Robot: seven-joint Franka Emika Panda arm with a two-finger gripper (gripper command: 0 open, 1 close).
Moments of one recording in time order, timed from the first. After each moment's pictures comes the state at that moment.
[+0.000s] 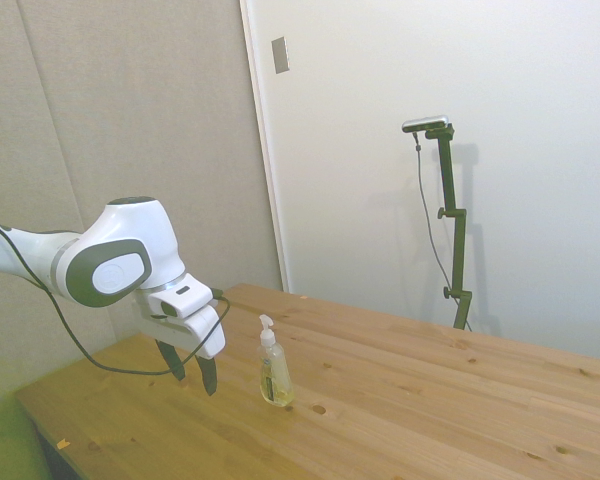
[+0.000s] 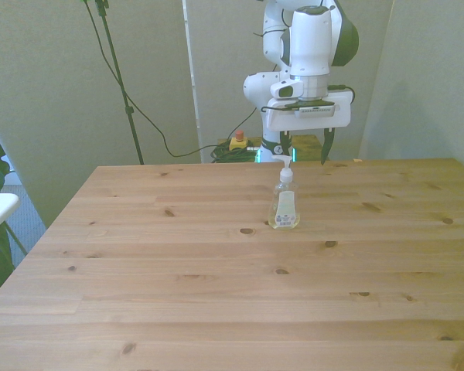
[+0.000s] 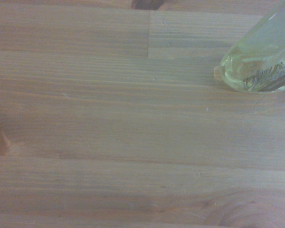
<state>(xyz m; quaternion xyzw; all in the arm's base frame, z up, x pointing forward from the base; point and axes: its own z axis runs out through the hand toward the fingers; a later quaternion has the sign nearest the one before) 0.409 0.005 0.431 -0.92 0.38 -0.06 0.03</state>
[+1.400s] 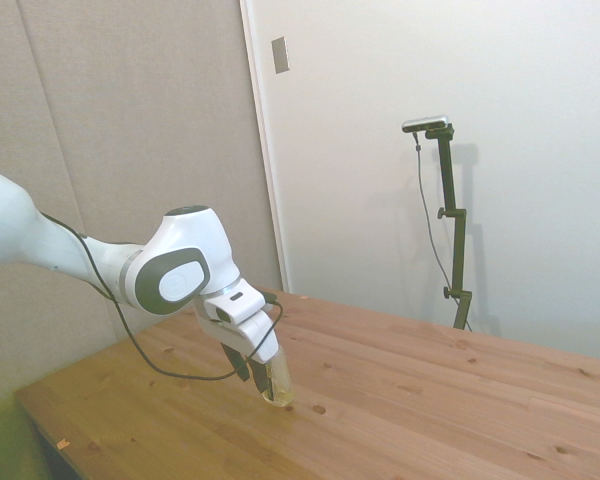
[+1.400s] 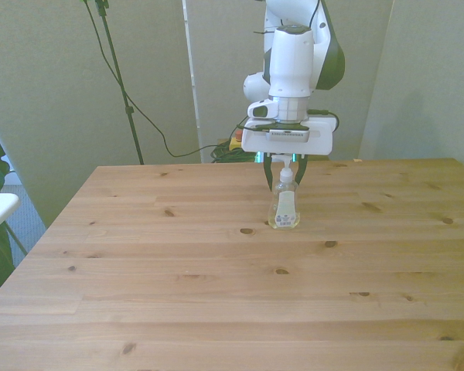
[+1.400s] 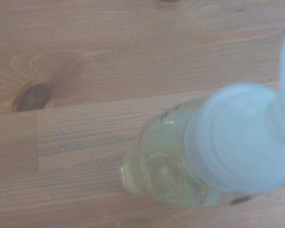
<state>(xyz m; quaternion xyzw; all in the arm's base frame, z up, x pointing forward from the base) 0.480 -0.054 0.408 -0.88 0.46 -0.10 0.02</state>
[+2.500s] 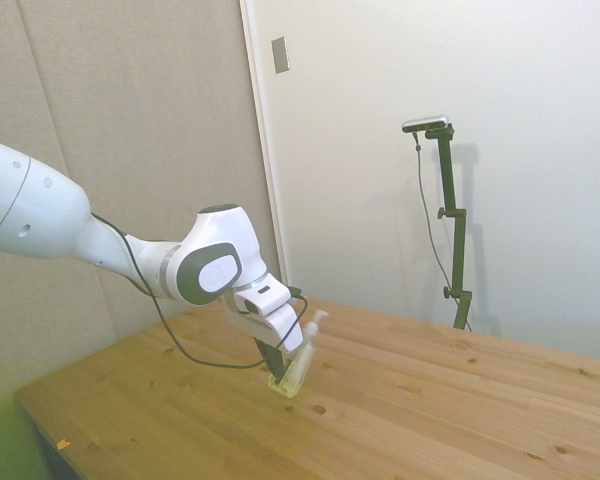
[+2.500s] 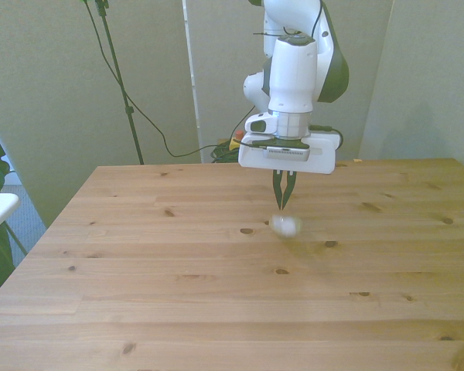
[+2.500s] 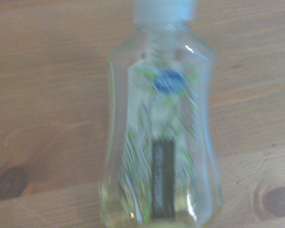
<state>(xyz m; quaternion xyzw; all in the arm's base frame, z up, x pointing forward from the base) 0.540 -0.069 0.399 -0.87 0.49 -0.10 0.01</state>
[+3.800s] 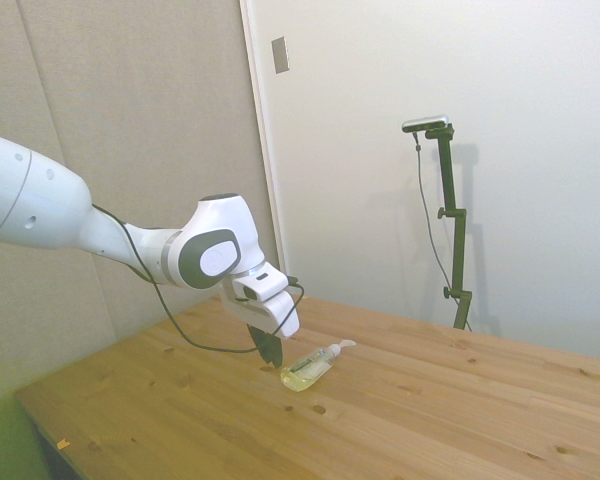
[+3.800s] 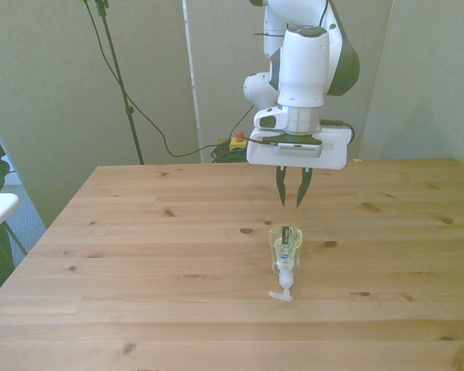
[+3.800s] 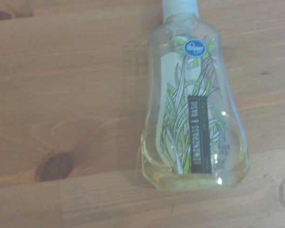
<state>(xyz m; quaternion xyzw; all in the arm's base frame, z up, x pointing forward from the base) 0.530 -0.035 0.421 -0.88 0.46 -0.08 0.01</state>
